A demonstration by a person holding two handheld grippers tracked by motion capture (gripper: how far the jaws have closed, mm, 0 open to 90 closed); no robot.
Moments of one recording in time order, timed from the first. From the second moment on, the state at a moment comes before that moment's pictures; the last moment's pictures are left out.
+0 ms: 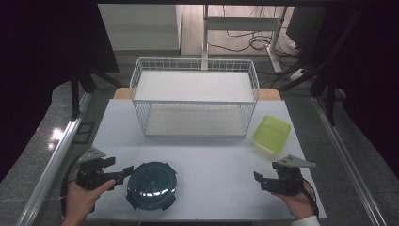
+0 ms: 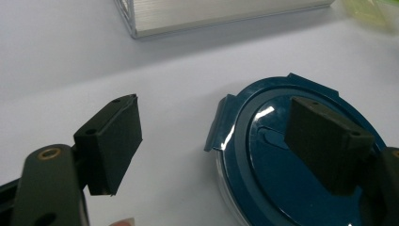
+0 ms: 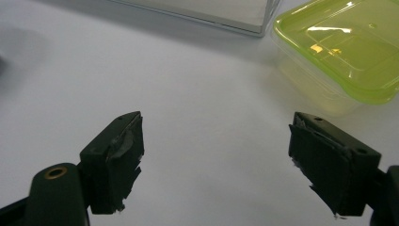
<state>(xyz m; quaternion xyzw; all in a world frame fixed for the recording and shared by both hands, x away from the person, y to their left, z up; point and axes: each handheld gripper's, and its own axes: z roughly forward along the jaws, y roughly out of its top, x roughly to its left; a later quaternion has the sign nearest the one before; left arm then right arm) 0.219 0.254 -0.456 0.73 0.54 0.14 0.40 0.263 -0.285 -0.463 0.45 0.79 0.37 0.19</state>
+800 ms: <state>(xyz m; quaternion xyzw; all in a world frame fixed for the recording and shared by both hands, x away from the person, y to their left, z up) 0.213 0.255 -0.448 0.72 0.54 0.15 0.40 0.265 -0.281 -0.460 0.45 0.79 0.37 0.18</state>
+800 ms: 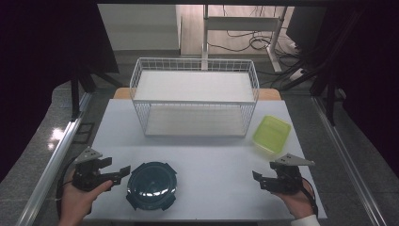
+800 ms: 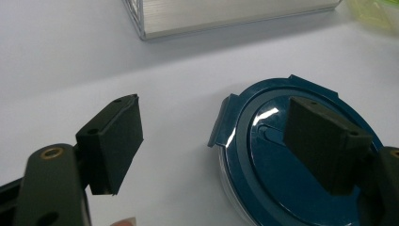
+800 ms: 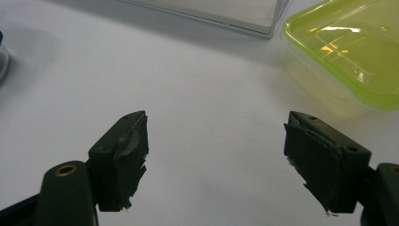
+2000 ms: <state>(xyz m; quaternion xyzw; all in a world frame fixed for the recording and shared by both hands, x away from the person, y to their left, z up) 0.171 0.274 -0.469 0.74 0.58 0.08 0.33 0.267 -0.281 -0.463 0.45 0.80 0.35 0.18</state>
